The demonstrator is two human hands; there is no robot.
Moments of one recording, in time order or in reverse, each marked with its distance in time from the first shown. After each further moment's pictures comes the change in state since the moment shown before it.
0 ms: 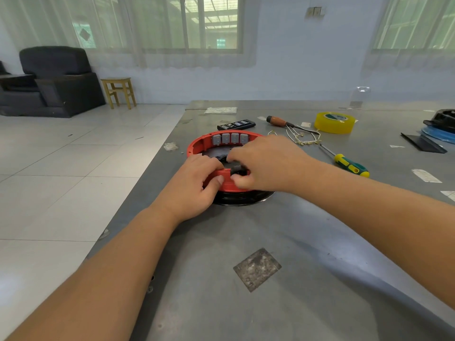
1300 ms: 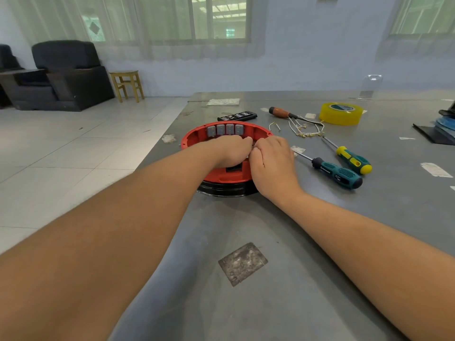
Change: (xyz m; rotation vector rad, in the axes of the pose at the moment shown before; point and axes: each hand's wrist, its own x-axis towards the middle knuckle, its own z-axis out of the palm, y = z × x) left_hand 0.114 0.051 0.024 0.105 -0.540 -0.542; right_hand -0.023 0.004 0.076 0.621 0.338 0.628
